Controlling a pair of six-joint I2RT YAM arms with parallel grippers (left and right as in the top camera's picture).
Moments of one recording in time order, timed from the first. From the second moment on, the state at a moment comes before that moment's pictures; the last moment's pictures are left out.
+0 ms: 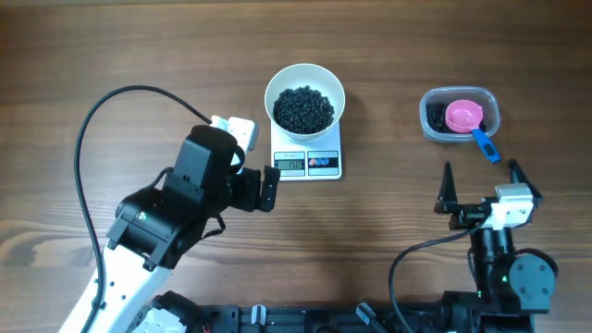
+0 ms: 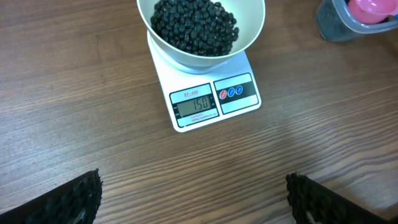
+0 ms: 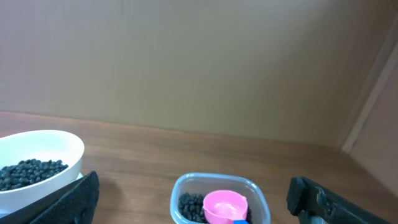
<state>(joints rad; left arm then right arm) -0.50 1.04 1.05 -0.89 0.02 -0.24 -0.05 0.08 0.28 -0.16 -0.06 -0.12</state>
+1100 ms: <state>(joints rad) -0.50 1.04 1.05 -0.89 0.02 -0.25 0.01 0.02 0.05 0.10 -0.12 -0.21</state>
